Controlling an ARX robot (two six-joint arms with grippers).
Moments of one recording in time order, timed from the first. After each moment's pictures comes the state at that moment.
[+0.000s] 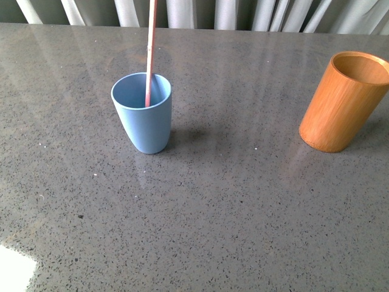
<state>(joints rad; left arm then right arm) 0.00 0.02 0.01 0.00 0.00 -0.01 0.02 0.69 0.09 0.59 0.01 0.00</state>
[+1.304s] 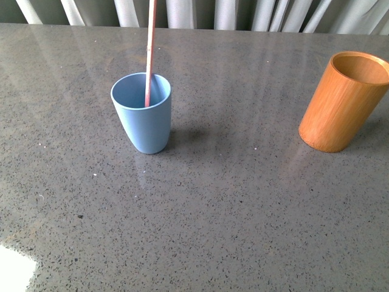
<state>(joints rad) 0.00 0.02 0.01 0.00 0.00 -0.01 0.00 0.17 0.02 0.18 0.00 0.00</state>
